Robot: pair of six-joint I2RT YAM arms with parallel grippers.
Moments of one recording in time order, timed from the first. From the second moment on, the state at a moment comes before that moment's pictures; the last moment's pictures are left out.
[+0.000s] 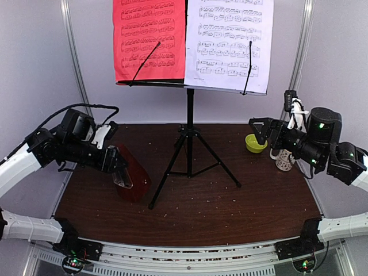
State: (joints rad) left arm -0.62 1.03 1.07 -0.83 0.12 -0.27; right arm 0.91 0.83 0.99 -0.32 0.46 0.43
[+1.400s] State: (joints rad) left arm -1.20 1.71 1.34 -0.43 -0.20 -0.37; right arm 0.91 0.83 0.81 -0.44 0.23 0.55
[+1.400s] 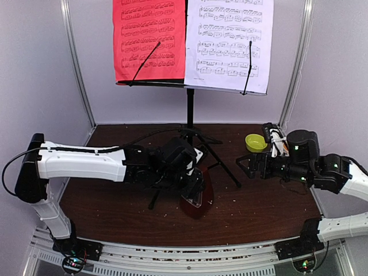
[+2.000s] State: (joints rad) left arm -1.20 1.72 1.33 -0.40 -0.12 -0.36; right arm 0.91 0.86 0.75 -0.41 0.13 0.56
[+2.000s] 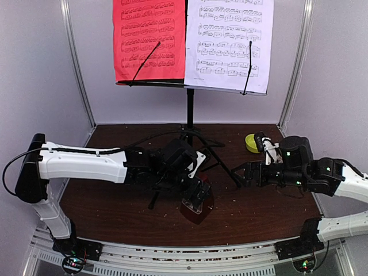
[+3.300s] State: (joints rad) left arm -1.14 1.63 0.92 -0.05 0.30 0.12; right arm 0.93 0.94 0.65 -0.38 -0.01 0.69
